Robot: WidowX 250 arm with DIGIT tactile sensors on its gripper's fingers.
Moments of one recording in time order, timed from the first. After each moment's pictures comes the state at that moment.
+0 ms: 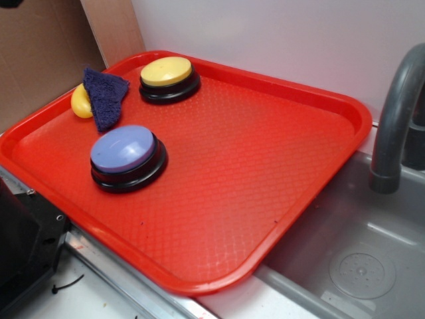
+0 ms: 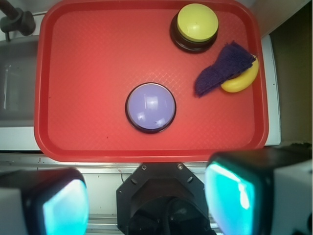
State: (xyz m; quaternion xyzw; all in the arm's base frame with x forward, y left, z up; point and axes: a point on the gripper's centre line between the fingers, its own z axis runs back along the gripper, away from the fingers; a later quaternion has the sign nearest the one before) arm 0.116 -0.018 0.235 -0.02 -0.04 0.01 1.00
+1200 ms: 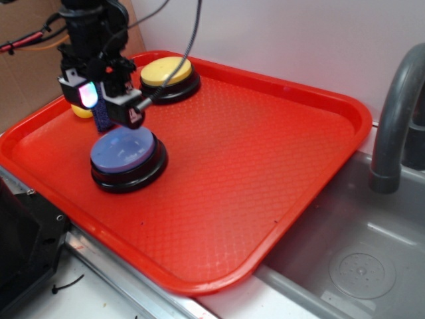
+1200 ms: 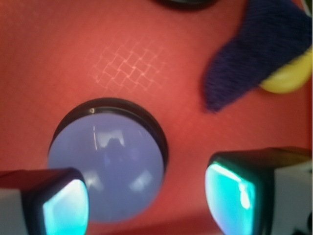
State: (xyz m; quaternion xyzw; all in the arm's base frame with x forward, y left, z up) arm 0.186 0.018 0.070 0.01 0.05 0.08 1.00
